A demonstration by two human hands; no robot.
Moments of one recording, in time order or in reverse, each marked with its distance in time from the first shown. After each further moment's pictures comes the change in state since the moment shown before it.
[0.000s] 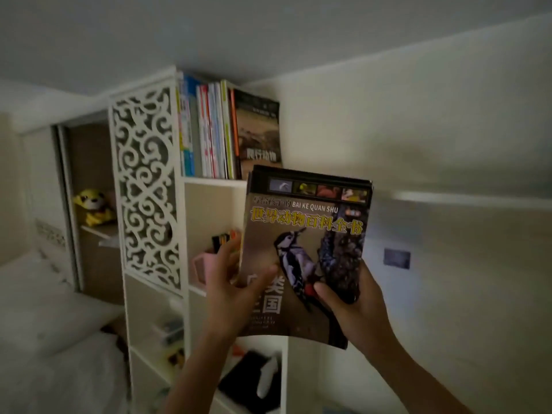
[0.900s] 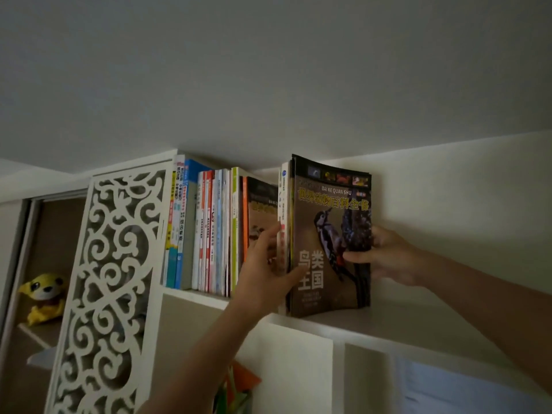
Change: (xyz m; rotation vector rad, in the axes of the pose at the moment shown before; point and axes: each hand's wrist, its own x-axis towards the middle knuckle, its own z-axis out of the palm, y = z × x) left_hand 0.300 -0.010 0.039 0.130 -0.231 0.205; right_hand 0.380 -0.026 0.003 -0.077 -0.233 0.162
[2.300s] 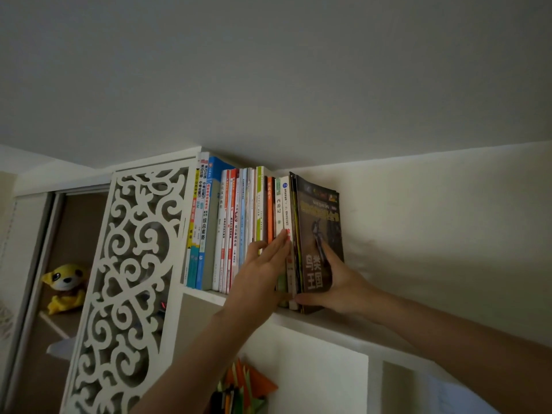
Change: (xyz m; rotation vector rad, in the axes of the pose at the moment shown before) left_hand 0.013 -0.040 -0.048 0.942 -0.068 0.280; right_hand 0.012 0.015 0.117 -0.364 -0.169 -0.218
